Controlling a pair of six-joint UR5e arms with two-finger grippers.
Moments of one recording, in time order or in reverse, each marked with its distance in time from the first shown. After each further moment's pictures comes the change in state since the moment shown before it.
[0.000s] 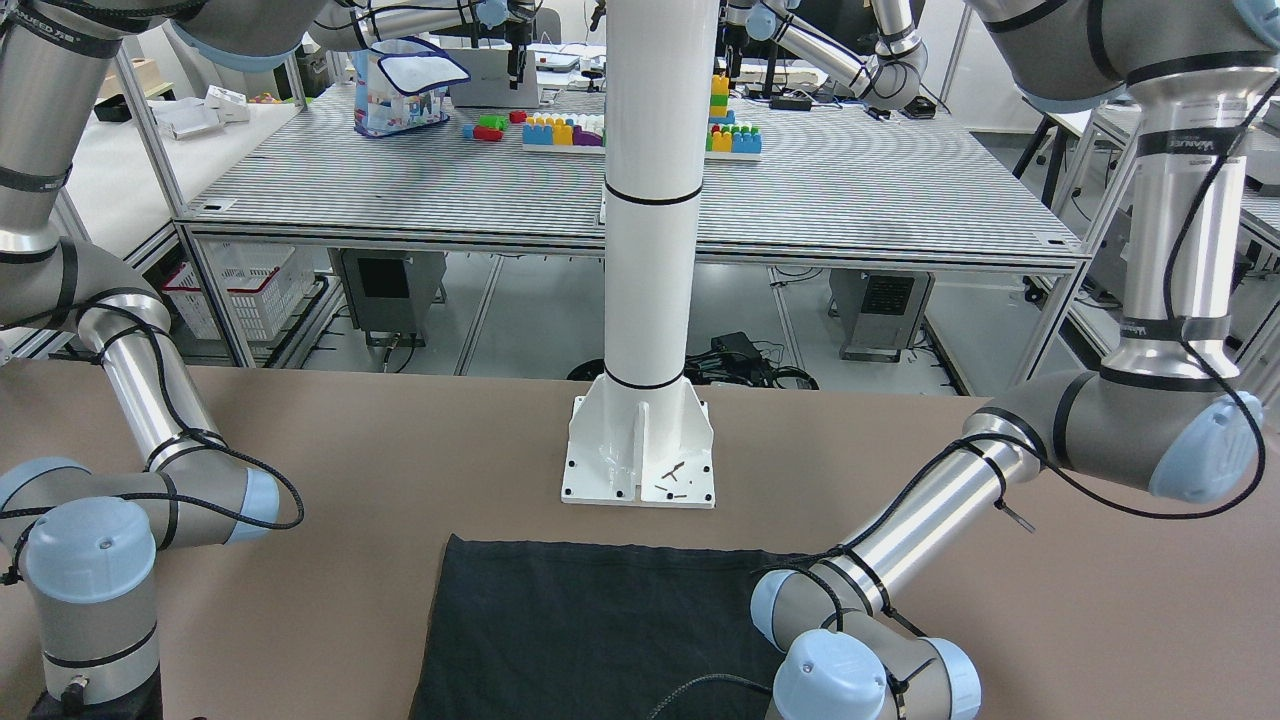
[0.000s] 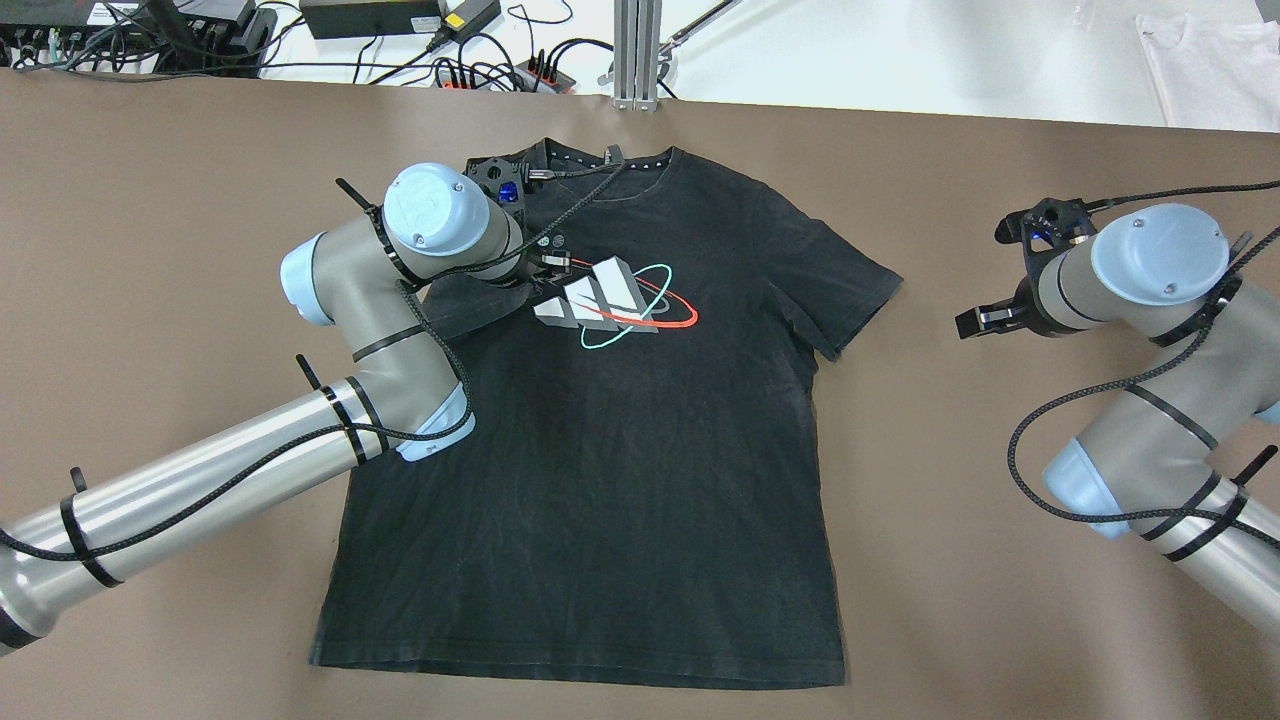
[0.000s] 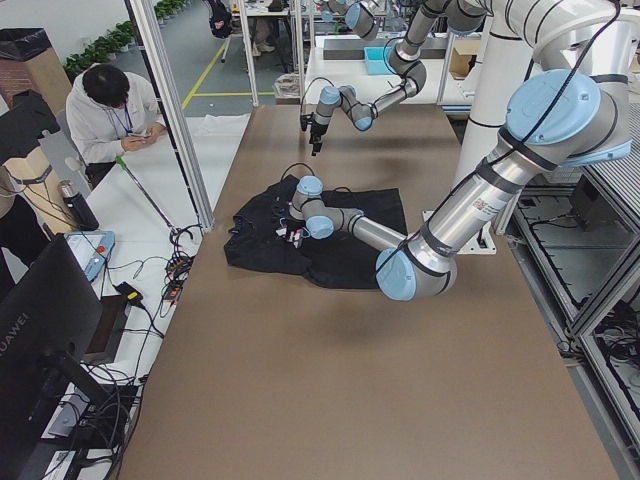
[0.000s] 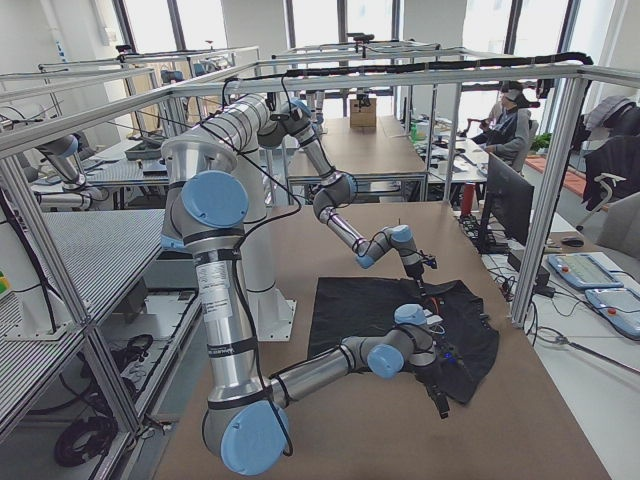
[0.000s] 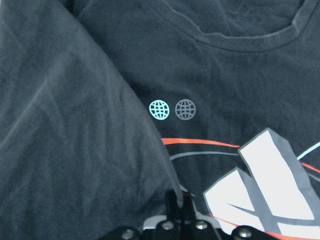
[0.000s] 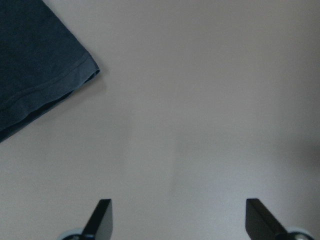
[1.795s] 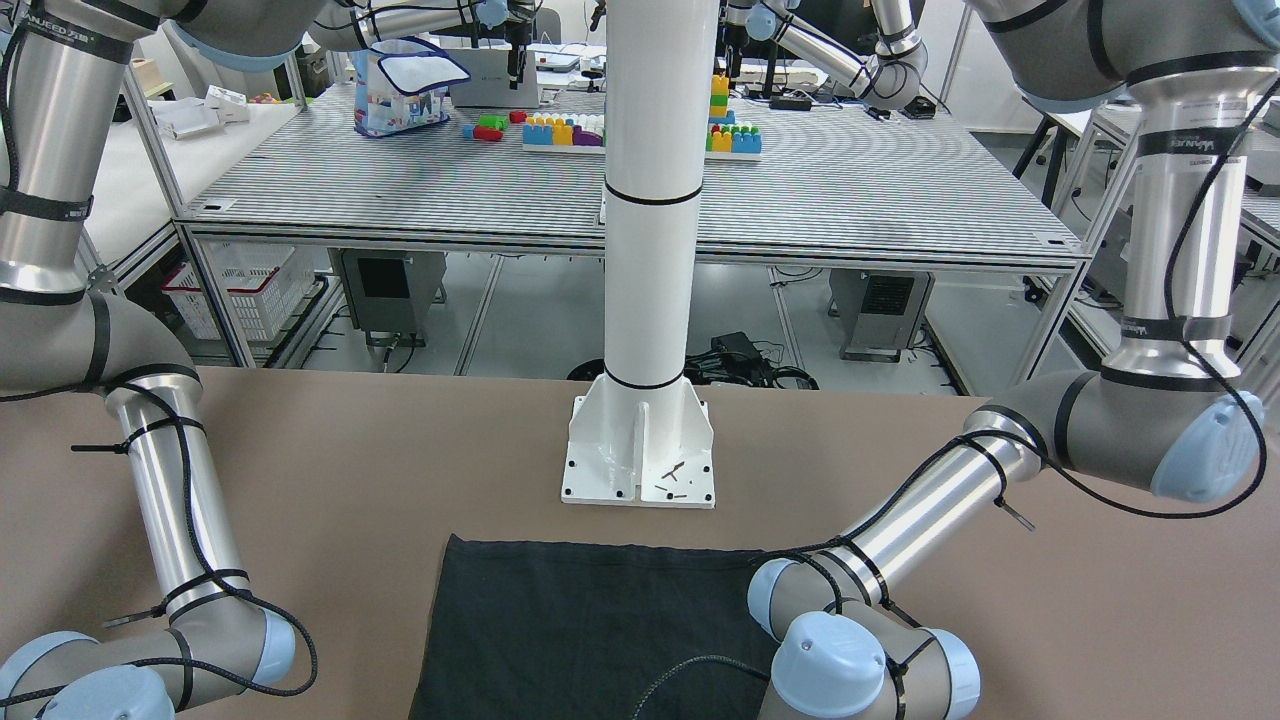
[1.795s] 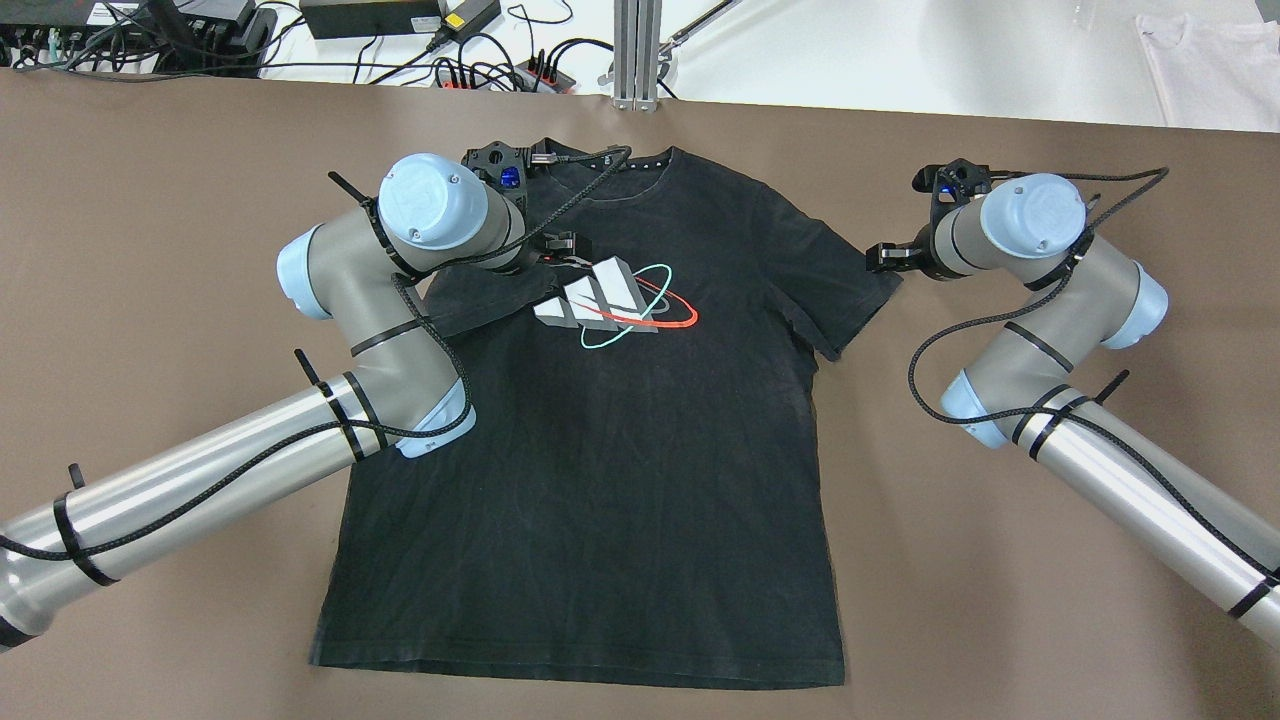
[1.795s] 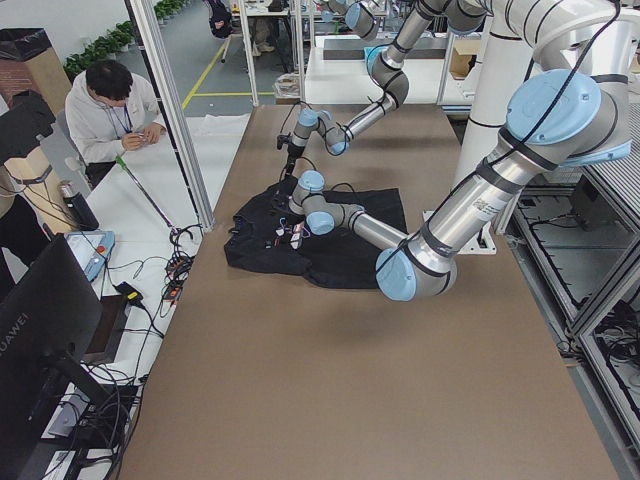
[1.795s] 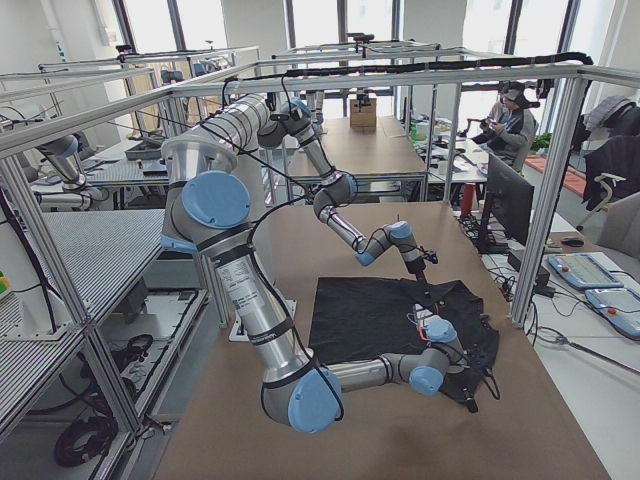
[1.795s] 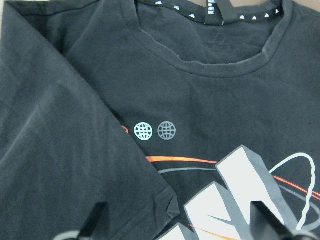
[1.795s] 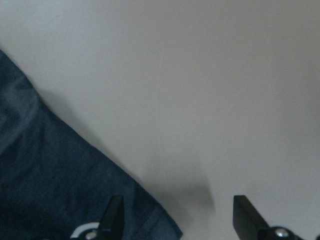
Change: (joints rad) left arm -0.006 0.002 -0.040 -0.005 0.033 0.009; right arm -0.012 0.302 -0.553 0.439 0.009 0.252
